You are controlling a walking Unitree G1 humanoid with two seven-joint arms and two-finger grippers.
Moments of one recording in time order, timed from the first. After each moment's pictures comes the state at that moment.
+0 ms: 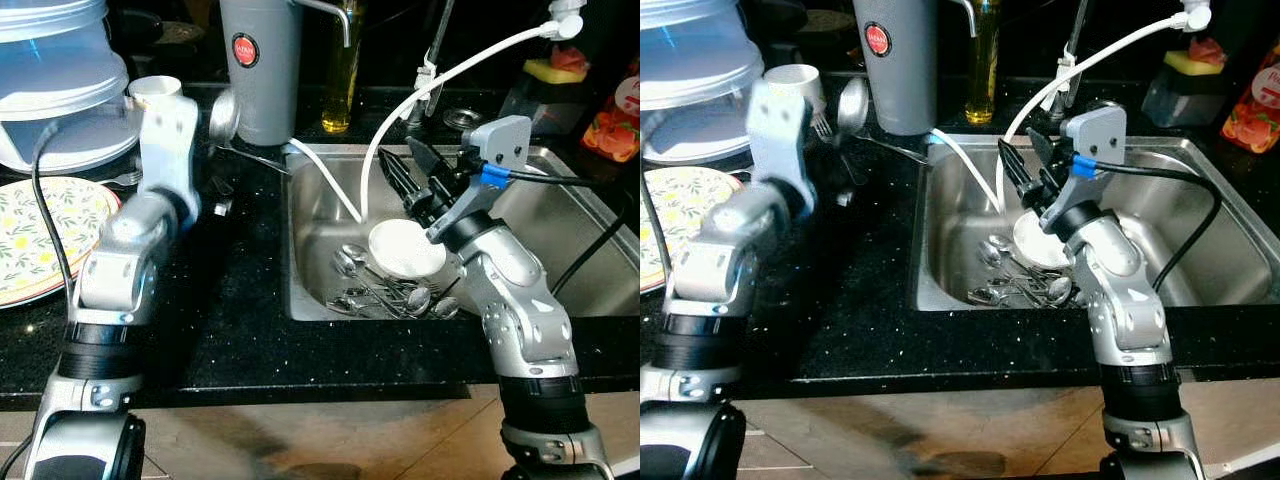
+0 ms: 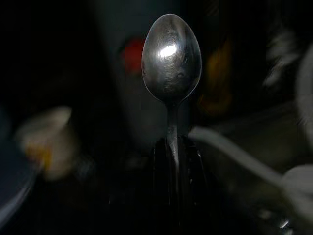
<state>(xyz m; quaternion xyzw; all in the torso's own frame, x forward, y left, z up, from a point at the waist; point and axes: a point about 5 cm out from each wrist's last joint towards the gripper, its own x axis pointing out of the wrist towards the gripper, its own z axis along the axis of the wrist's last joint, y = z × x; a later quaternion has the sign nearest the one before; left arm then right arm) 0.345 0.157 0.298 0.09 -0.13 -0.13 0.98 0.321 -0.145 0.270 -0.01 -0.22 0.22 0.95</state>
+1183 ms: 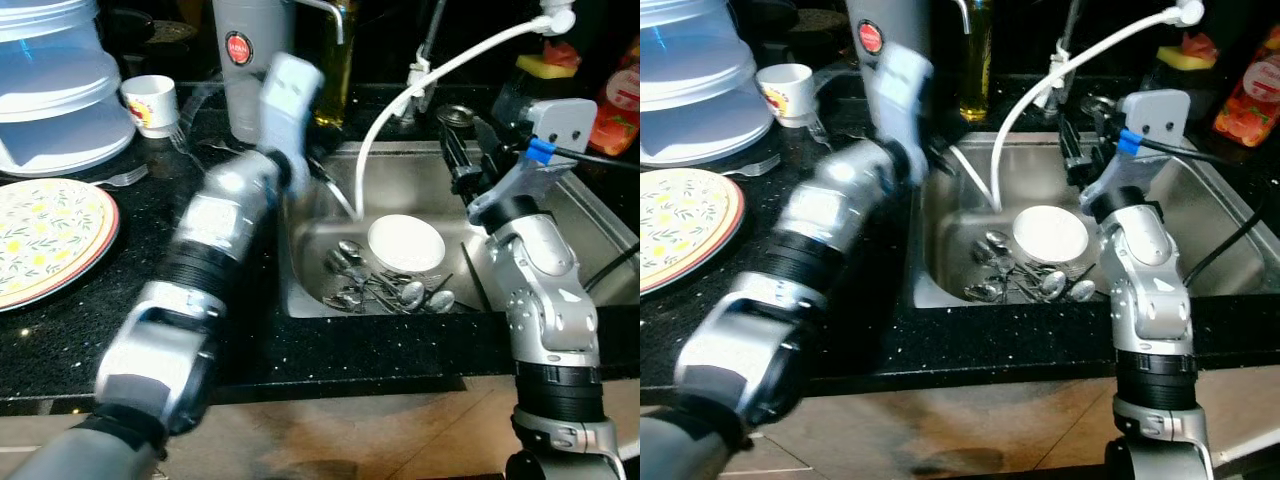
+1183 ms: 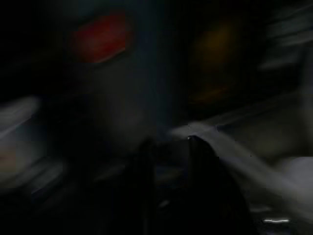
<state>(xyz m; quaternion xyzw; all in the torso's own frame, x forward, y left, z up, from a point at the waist) 0.410 0.147 0.289 0.09 -0.02 -0.06 0.99 0.327 -0.181 0.284 0.00 -0.24 0.09 0.97</state>
